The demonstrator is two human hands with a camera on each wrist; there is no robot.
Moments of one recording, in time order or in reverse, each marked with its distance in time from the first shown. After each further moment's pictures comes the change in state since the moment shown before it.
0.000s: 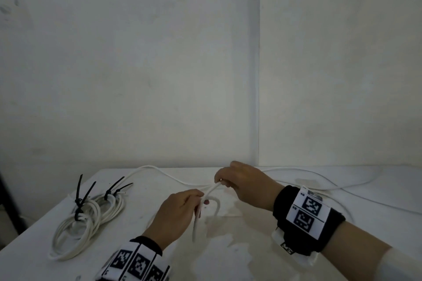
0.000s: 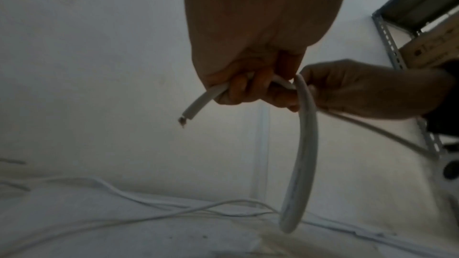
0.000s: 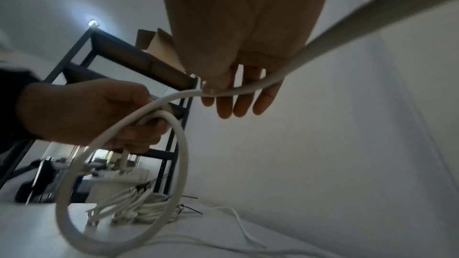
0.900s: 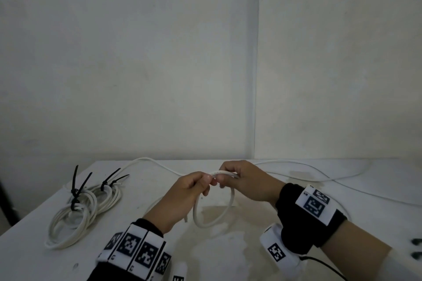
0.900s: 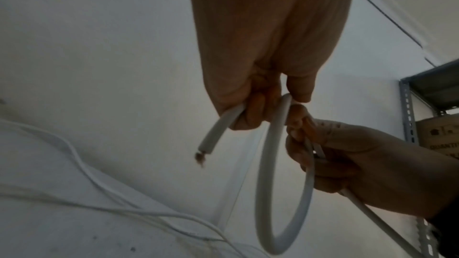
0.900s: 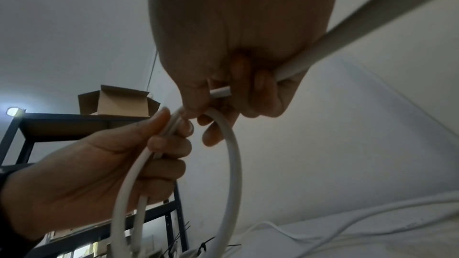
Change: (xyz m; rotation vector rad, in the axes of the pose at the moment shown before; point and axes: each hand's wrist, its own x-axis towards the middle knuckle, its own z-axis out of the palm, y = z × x) left_hand -0.005 0.031 0.000 -0.296 -0.114 0.019; right_hand -0.012 -0.020 -0.009 0.610 -0.087 0.417
